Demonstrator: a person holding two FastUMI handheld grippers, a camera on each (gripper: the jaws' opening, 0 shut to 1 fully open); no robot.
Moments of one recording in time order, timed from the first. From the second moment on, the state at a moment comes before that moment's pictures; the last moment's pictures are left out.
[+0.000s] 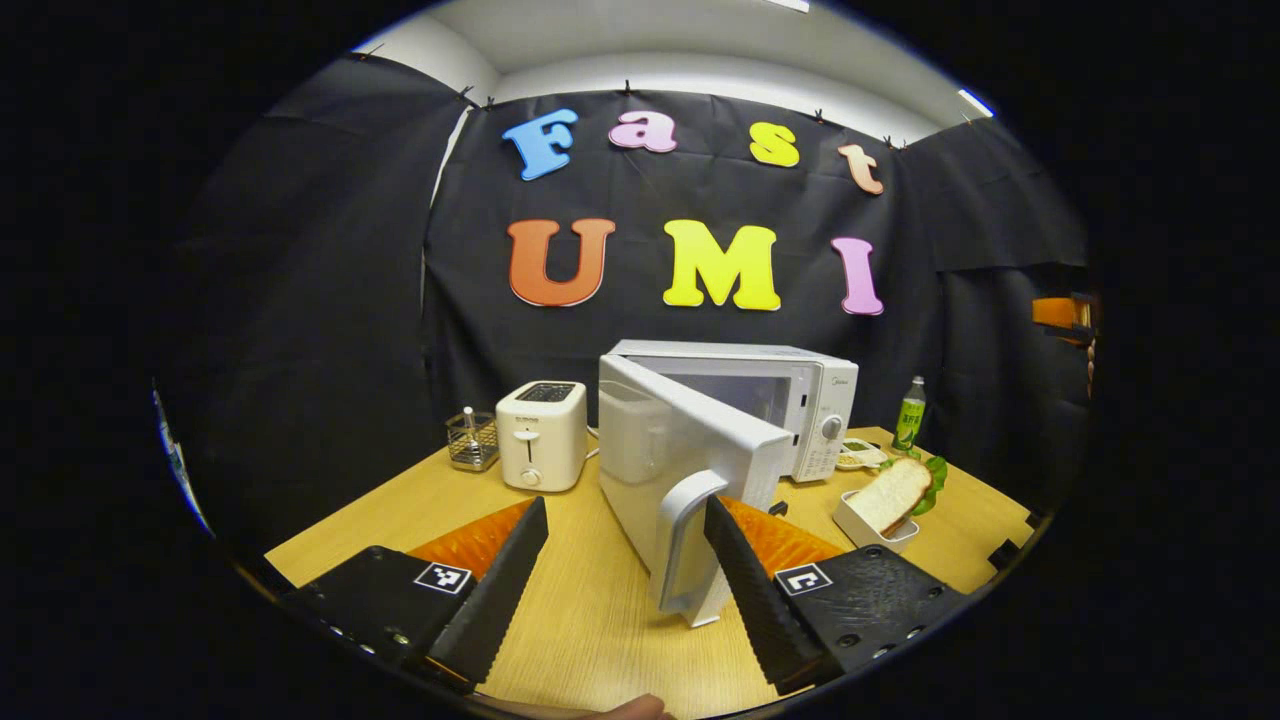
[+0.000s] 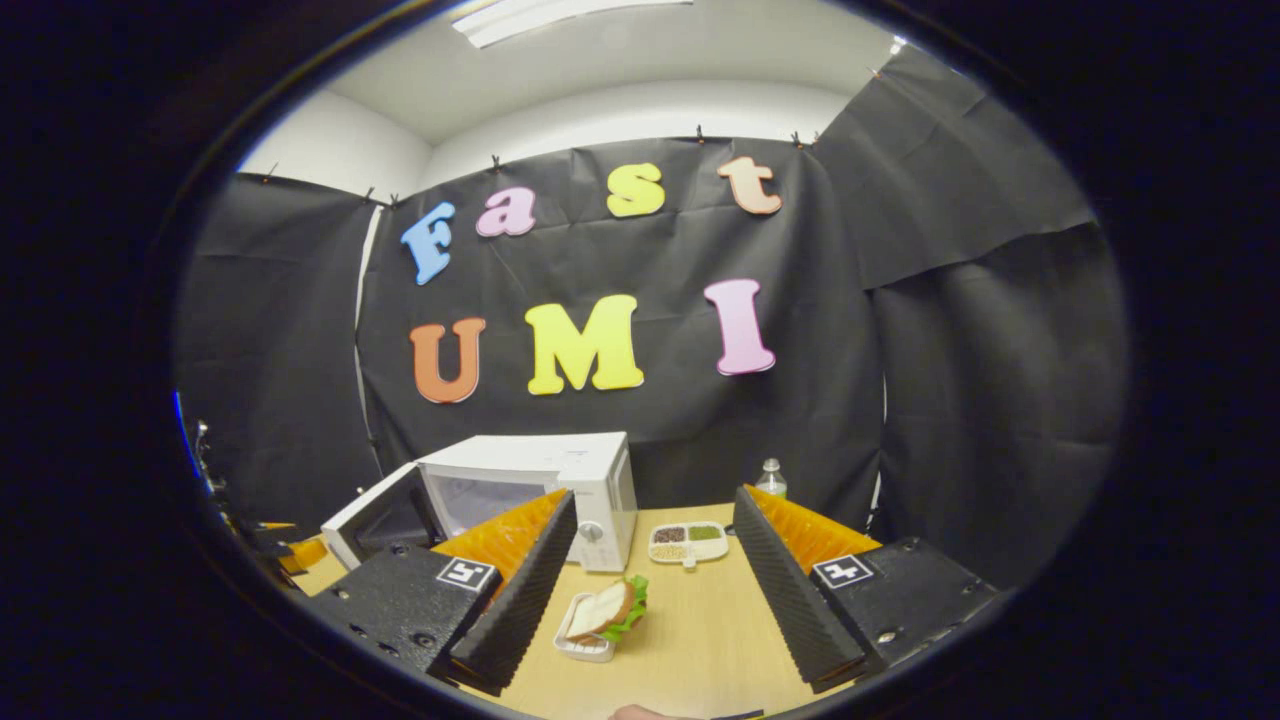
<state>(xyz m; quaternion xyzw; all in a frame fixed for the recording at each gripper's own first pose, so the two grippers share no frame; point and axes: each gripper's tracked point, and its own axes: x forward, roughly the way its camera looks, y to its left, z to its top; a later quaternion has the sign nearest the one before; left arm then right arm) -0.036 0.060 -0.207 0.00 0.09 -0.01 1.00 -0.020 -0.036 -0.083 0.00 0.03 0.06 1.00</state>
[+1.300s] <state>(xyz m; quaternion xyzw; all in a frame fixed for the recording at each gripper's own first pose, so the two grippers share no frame) -0.015 0.031 -0.062 0.00 -0.04 0.03 1.00 0.107 -0.009 -0.301 0.12 0.54 0.23 0.80</state>
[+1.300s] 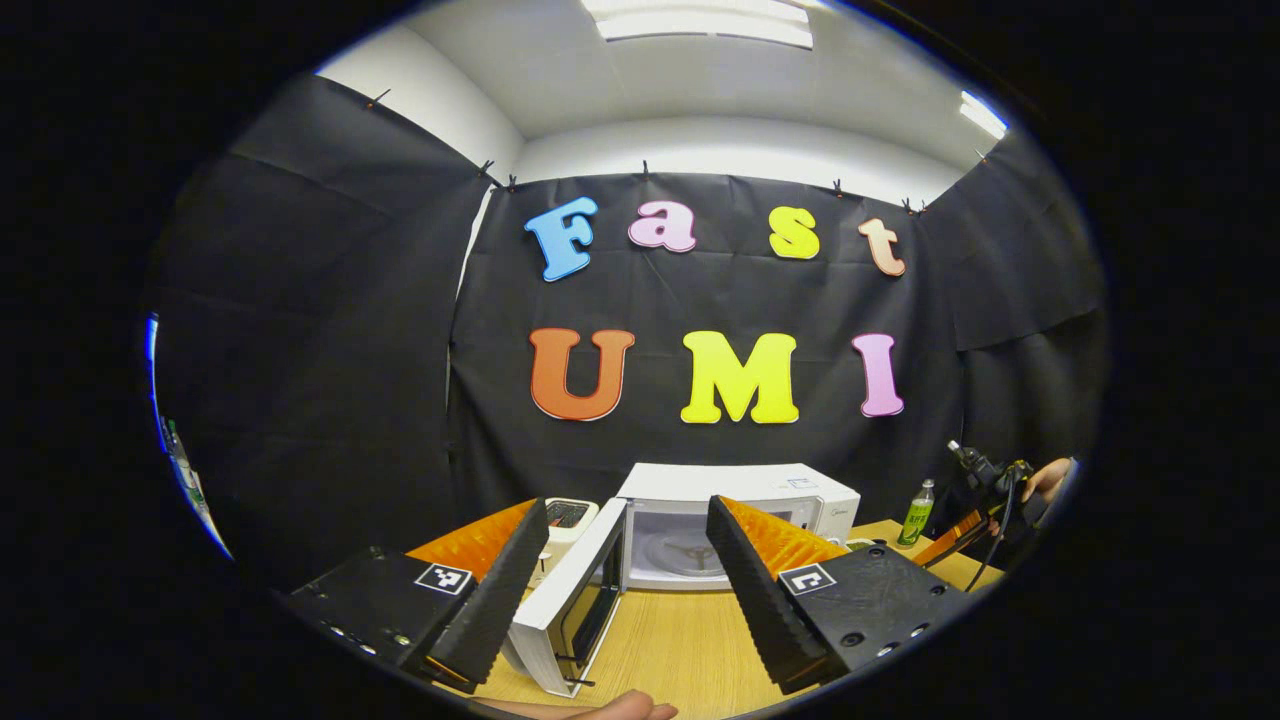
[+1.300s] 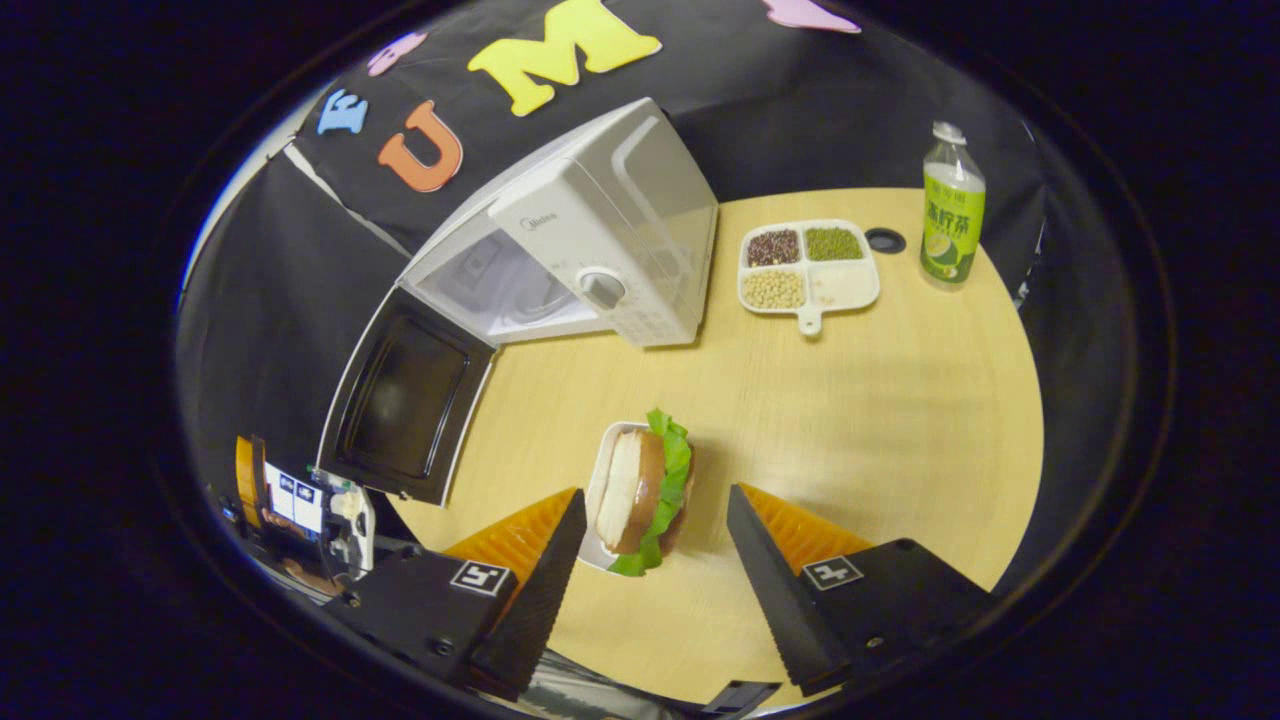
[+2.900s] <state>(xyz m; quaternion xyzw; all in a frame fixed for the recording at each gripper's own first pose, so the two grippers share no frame) -0.044 0.043 -0.099 0.00 -0.02 -0.01 1.00 0.038 0.121 -0.208 -0.12 0.31 0.31 0.89</state>
